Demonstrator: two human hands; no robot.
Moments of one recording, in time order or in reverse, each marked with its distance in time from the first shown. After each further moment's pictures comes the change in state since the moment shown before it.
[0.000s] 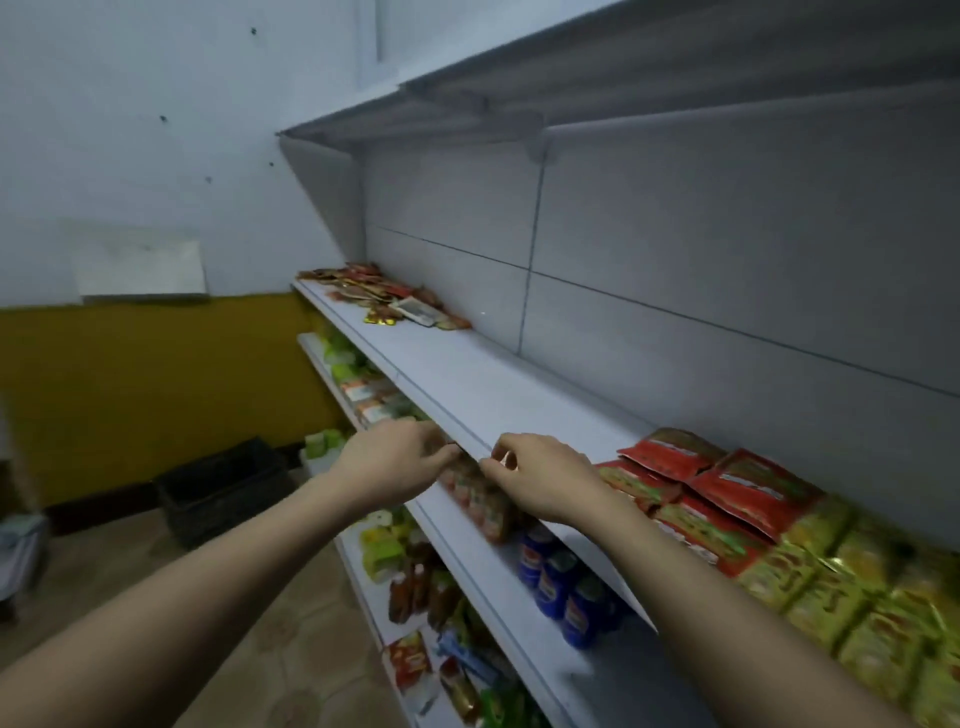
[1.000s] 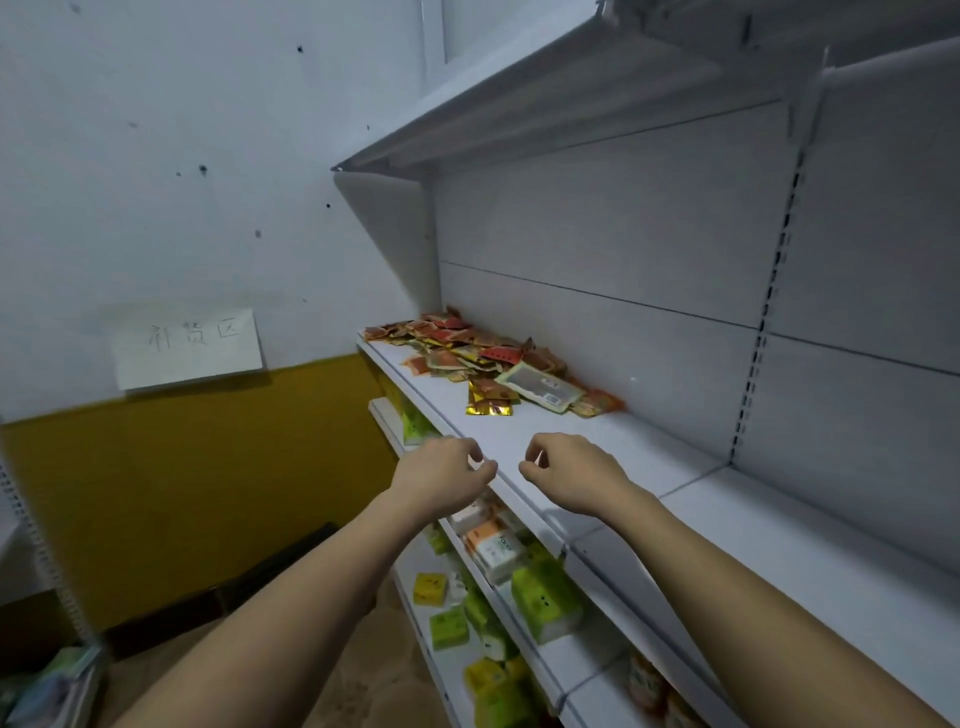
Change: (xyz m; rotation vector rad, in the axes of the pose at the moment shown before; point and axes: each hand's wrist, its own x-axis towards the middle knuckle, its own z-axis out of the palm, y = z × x) left_hand 0.397 -0.331 -0.006 0.052 0.014 -0.156; right_hand 0.528 -0.080 0.090 0.105 0.034 0.009
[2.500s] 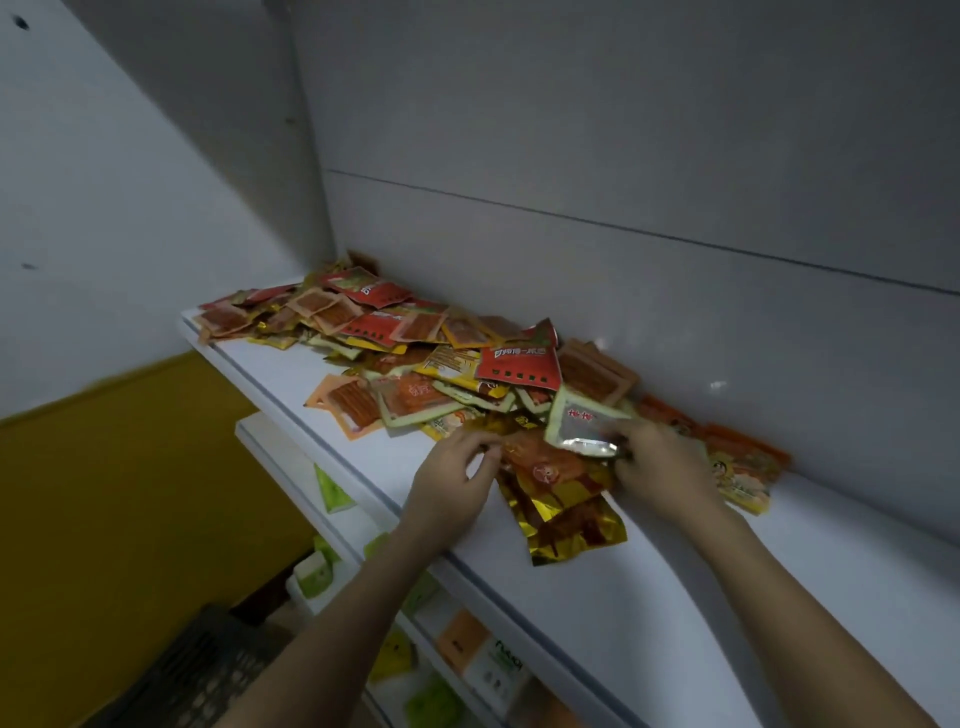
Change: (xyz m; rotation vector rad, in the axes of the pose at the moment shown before) left_hand 0.460 -0.183 0.185 -0.705 0.055 0.393; right_hand 0.397 0.095 0.121 -0.155 0.181 0.482
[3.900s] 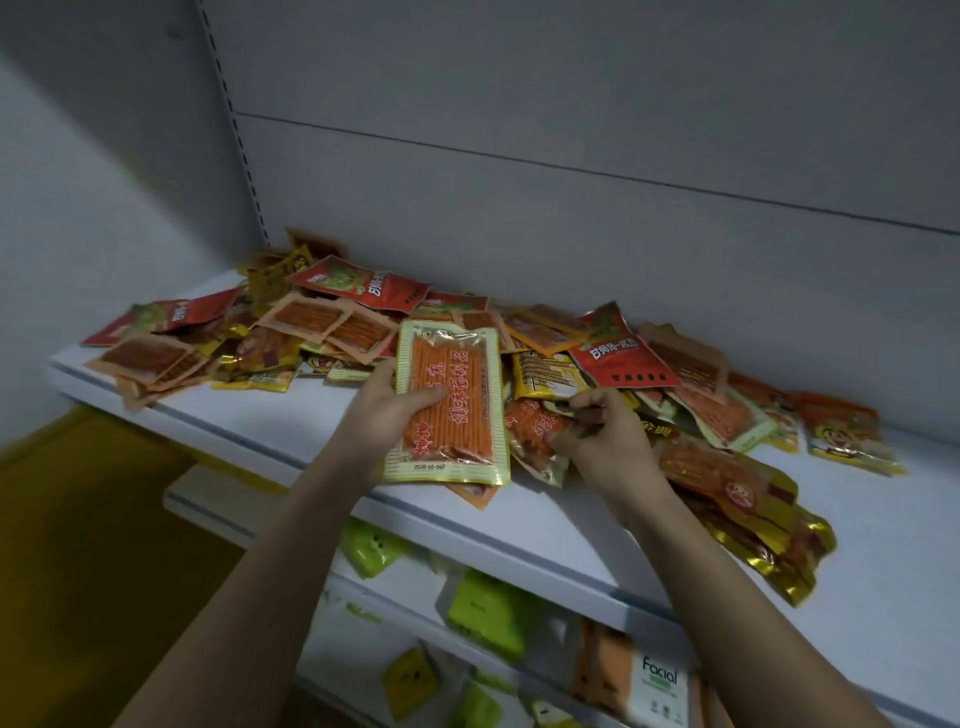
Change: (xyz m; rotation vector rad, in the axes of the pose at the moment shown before) left_hand 0.152 -0.161 -0.160 -0.850 -0.370 -0.473; right_hand 0.079 -0.226 0.091 0.937 0.213 0.535
